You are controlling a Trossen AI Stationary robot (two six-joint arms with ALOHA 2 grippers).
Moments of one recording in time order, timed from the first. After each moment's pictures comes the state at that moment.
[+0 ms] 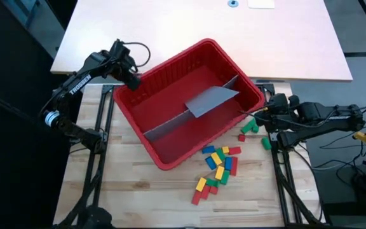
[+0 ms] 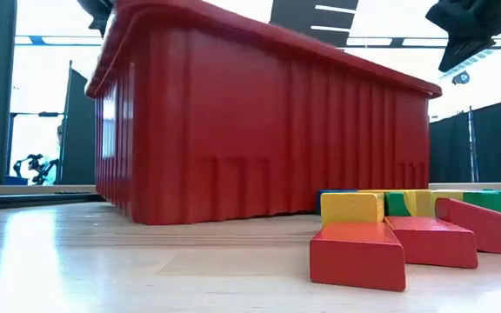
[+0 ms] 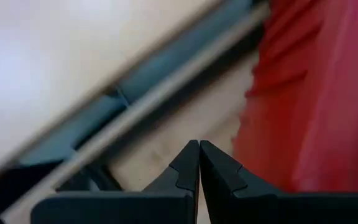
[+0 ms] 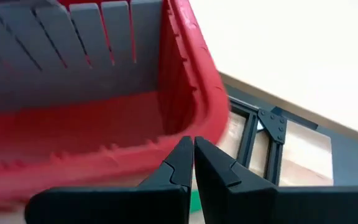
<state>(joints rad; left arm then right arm) 0.99 1.44 1.38 -1.07 -0.01 0.12 0.10 0.79 1.00 -1.49 0.87 1.07</state>
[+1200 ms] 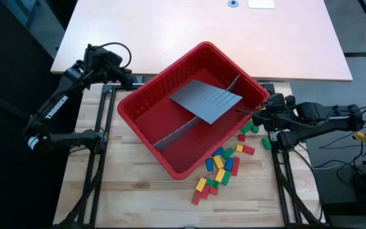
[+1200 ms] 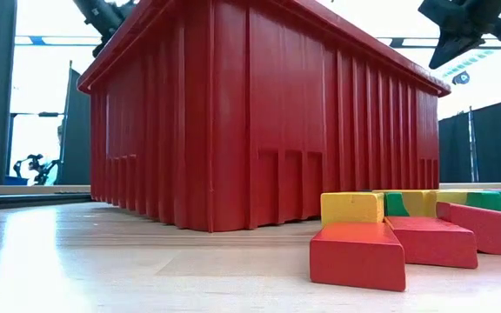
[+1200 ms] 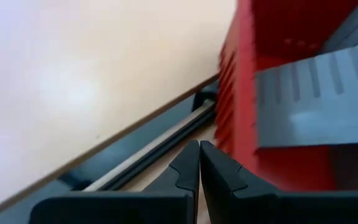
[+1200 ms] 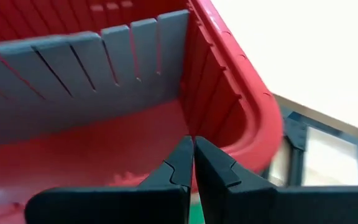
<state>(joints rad) 0.94 1.09 1.28 -0.79 0.10 0.00 0.10 0.80 1.00 -1.36 0.86 1.01</state>
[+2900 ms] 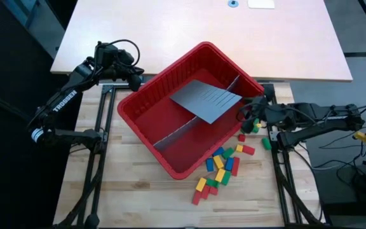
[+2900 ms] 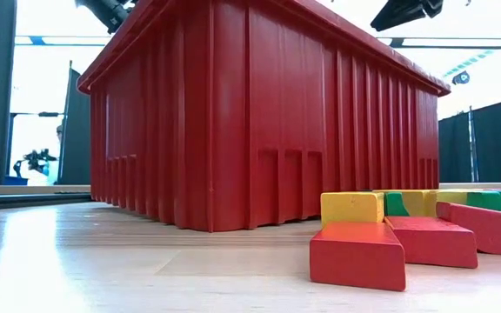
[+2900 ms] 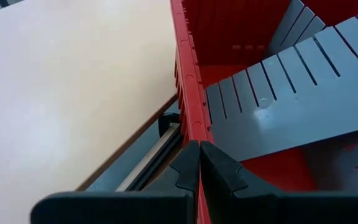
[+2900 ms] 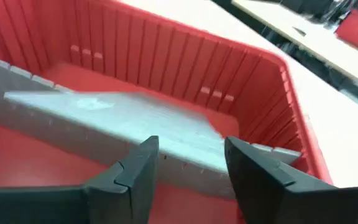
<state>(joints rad) 0.91 1.19 1.28 -0.67 0.25 0.15 0.10 0.83 1.01 -0.71 0.74 0.10</state>
